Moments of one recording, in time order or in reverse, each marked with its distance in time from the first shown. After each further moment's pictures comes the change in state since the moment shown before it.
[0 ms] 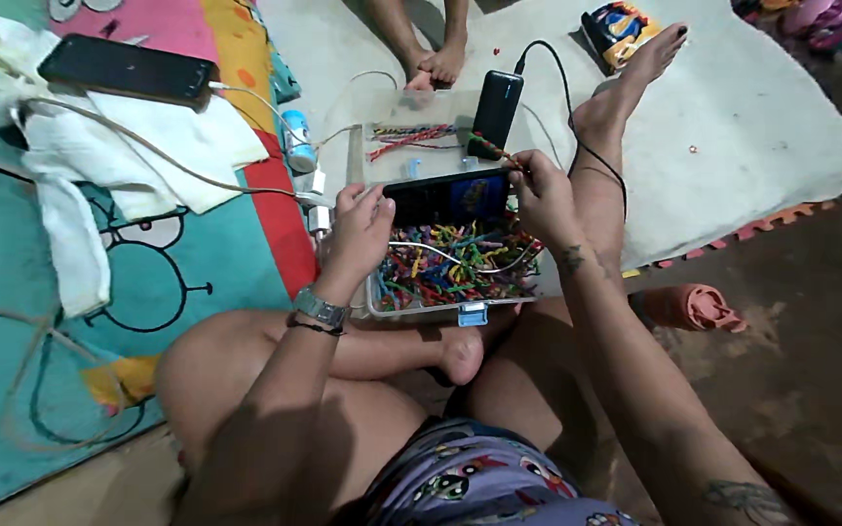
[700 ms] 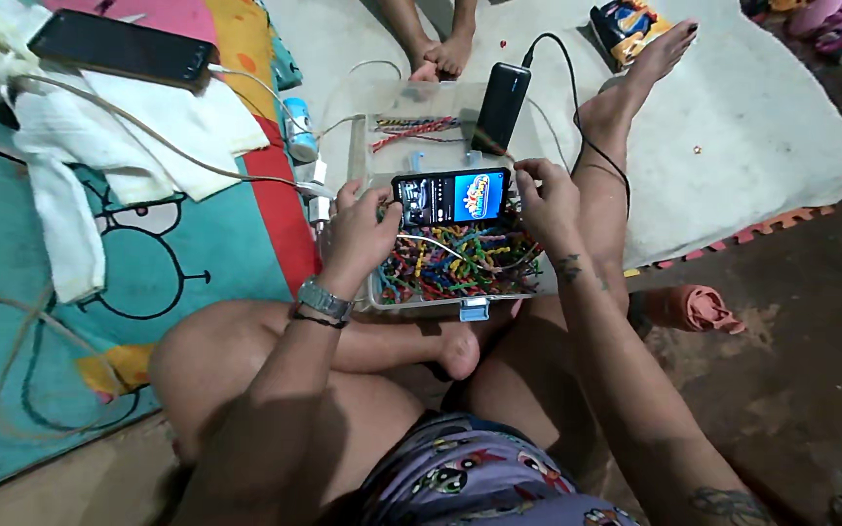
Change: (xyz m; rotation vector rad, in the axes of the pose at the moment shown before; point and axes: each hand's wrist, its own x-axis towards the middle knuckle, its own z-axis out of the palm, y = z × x) left_hand 0.006 -0.011 0.003 0.177 -0.014 -0.053; right_hand -0.011 -0.005 0.004 -0.071 0.045 0.208
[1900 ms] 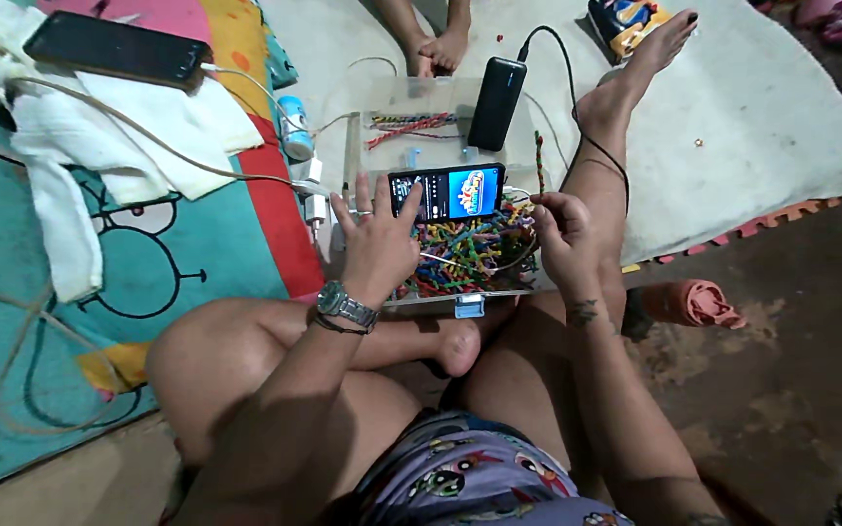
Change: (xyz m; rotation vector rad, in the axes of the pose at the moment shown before) left_hand -0.009 0.006 0.040 0.580 0.099 0.323; right_hand -0.052 0.050 -0.001 0.186 0.176 -0.245
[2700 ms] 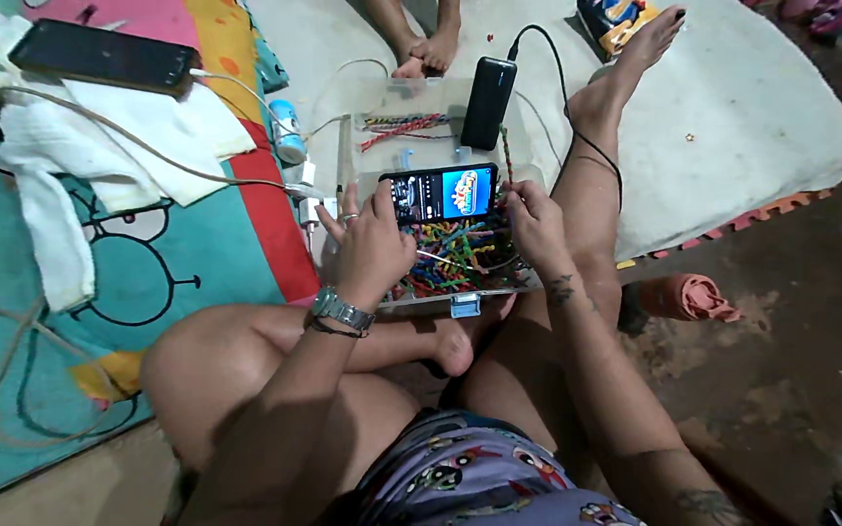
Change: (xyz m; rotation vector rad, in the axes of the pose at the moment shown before) left_hand -0.009 0.001 -0.008 -0.183 0.087 -0.050; right_hand 0.021 -0.035 0.015 -0.045 -0.212 0.280
